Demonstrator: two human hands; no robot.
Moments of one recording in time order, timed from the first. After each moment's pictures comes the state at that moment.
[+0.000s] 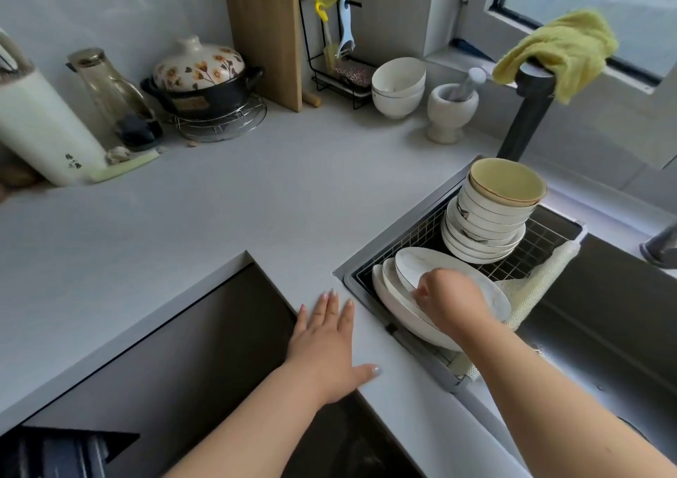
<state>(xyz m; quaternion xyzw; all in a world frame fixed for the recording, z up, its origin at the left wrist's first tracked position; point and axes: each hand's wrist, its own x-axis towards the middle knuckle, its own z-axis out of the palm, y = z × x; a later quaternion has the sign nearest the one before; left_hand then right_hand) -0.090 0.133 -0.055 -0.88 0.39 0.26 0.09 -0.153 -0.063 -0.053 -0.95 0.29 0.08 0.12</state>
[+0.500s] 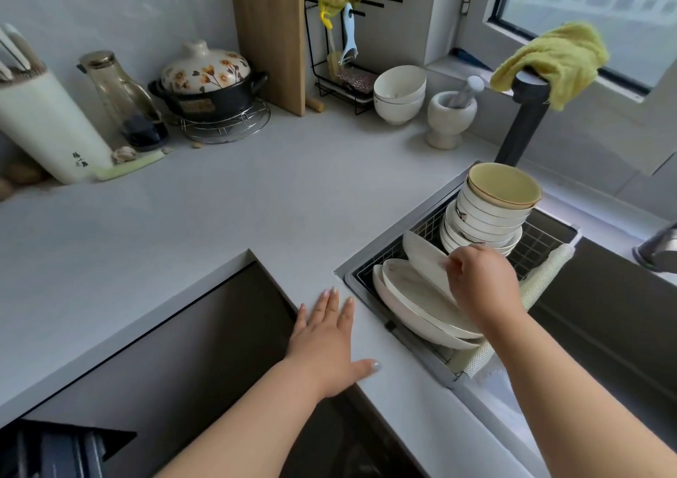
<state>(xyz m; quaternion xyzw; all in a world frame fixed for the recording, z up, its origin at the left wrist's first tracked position) -0.091 0.137 -0.057 -0.88 0.39 0.25 0.07 -0.175 -0.084 -0.032 -0.93 0.30 -0.19 0.13</state>
